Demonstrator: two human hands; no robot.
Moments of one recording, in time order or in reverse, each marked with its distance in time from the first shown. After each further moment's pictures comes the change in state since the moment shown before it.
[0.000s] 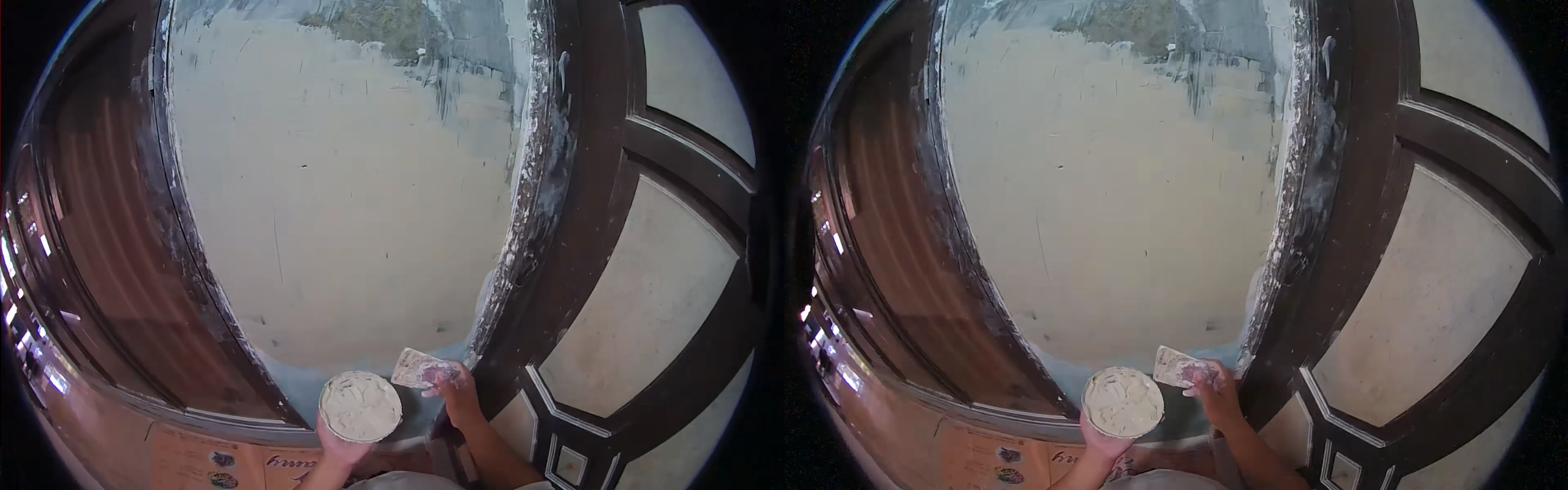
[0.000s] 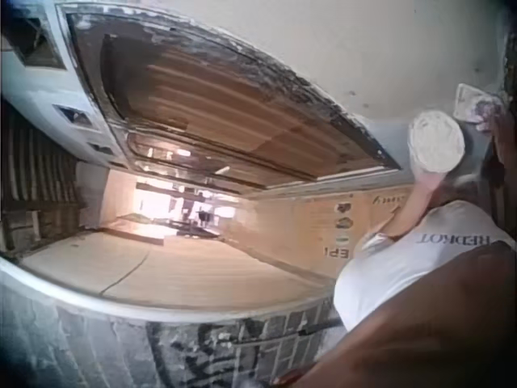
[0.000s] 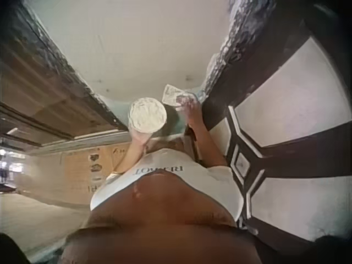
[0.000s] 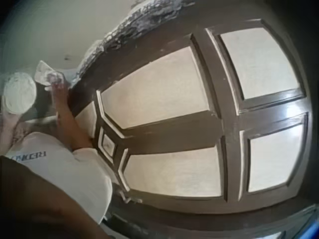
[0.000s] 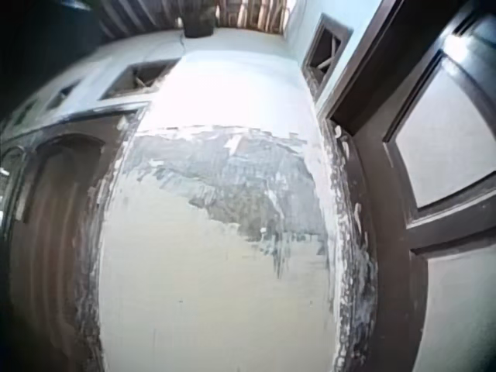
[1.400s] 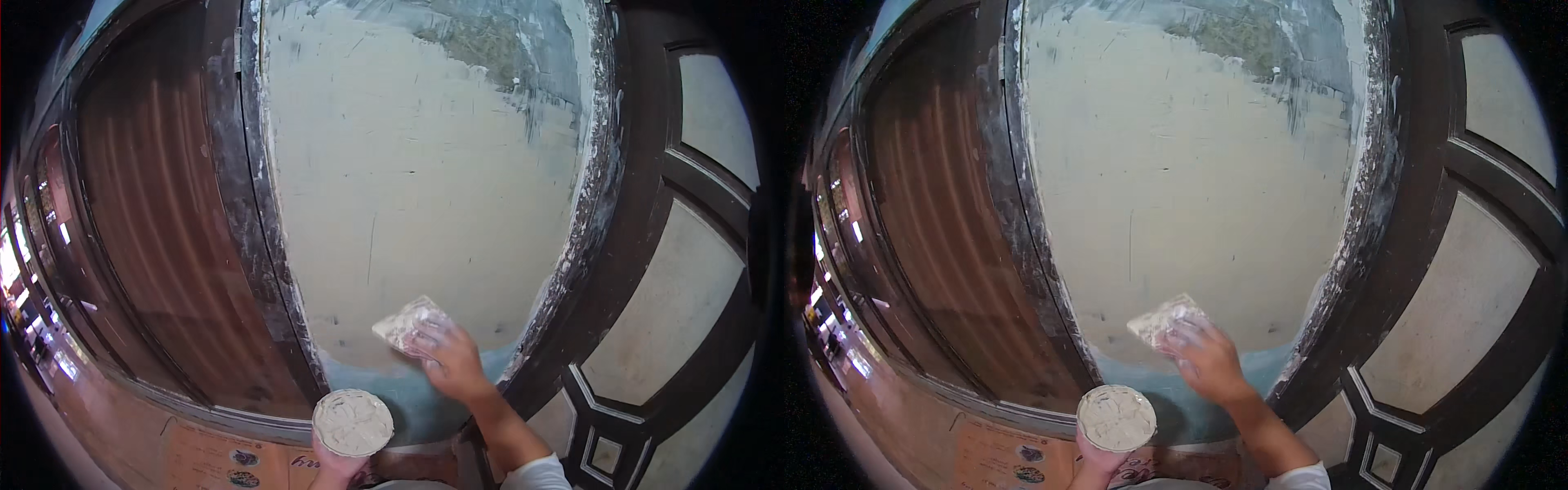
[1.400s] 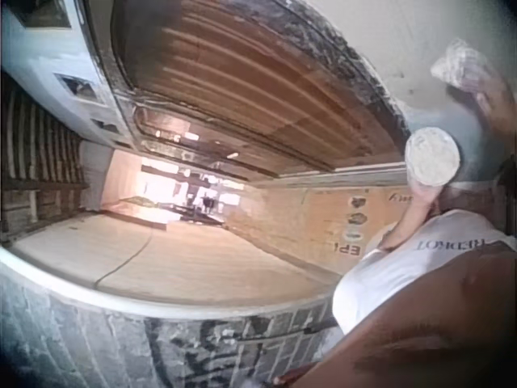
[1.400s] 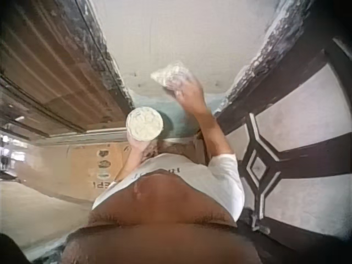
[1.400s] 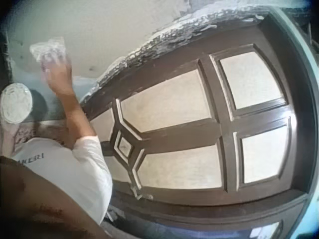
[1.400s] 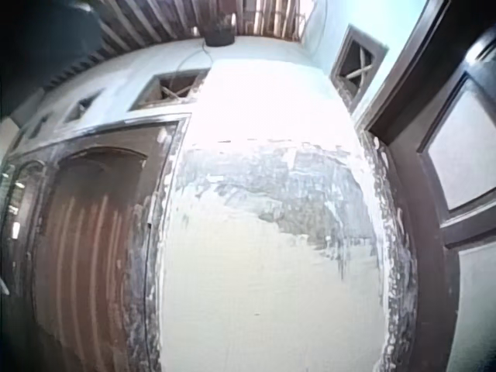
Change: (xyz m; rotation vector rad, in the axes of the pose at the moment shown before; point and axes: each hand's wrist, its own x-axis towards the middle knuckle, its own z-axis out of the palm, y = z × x) left_hand -0.086 0.117 -0.031 0.164 0.115 0.229; right_hand 0.056 -0.048 0.155 -1.102 -0.276 -0.886
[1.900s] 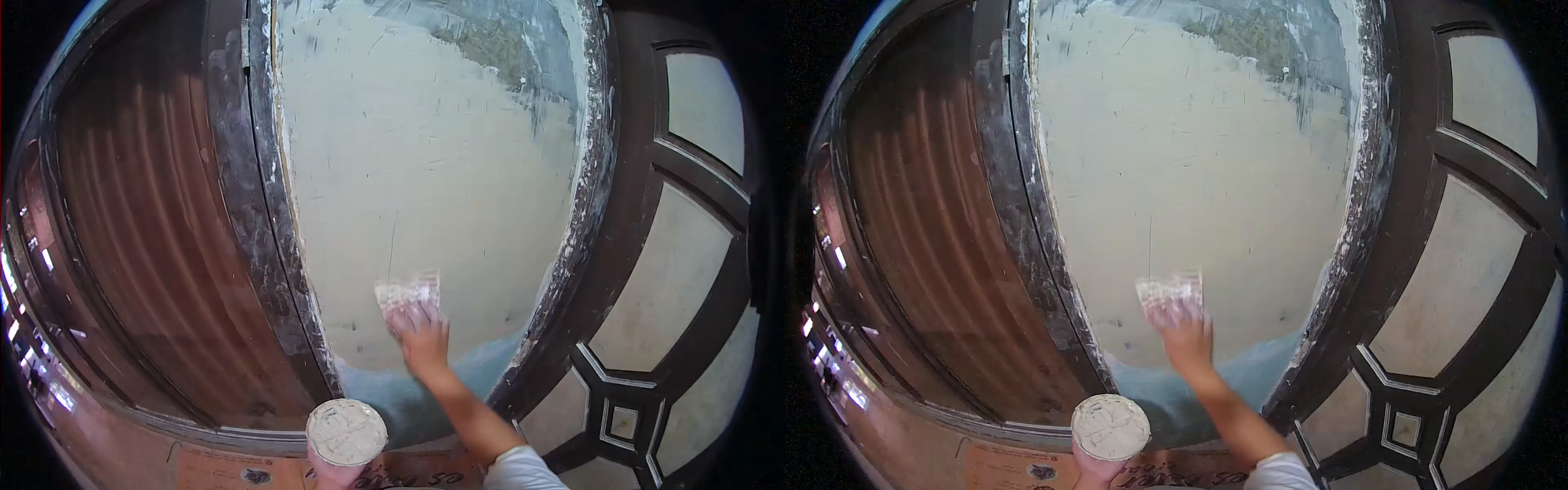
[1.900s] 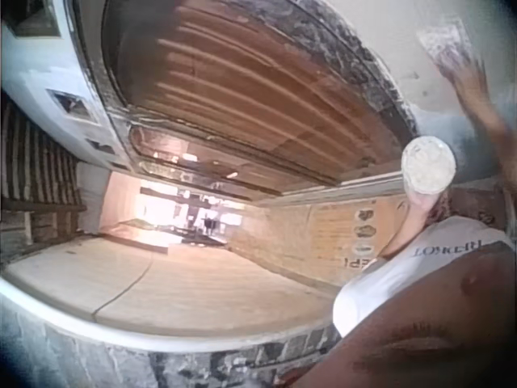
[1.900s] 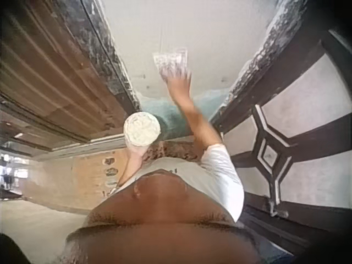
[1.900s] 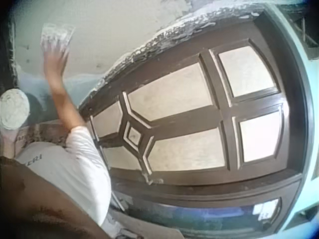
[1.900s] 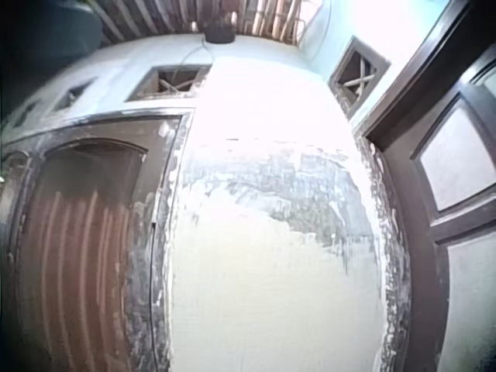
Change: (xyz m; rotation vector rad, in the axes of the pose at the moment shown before) left_hand -0.003 0.077 -0.035 0.020 0.002 -0.070; right_hand 0.020 0.001 0.139 -0.523 0.150 0.203
